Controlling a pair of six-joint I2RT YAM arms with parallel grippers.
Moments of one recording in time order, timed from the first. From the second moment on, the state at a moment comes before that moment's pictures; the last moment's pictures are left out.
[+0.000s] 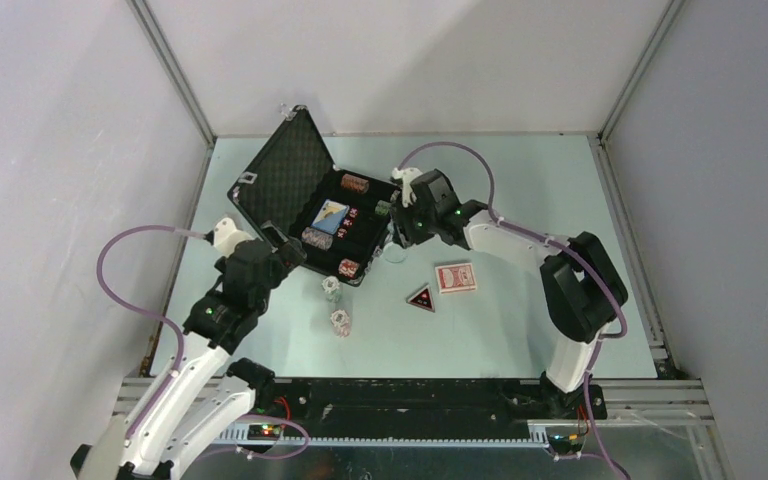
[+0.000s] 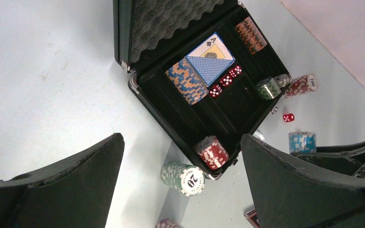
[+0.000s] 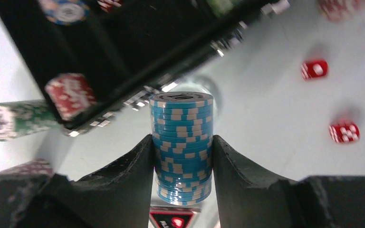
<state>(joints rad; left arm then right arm) -0.42 0.67 0.66 -0.52 -0.50 -0.82 0.65 1.80 1.25 -0.24 -0.09 0.20</state>
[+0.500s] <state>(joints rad) -0.42 0.54 0.65 -0.56 -0.52 -0.84 0.83 2.10 1.77 -0.38 -0.23 -0.05</state>
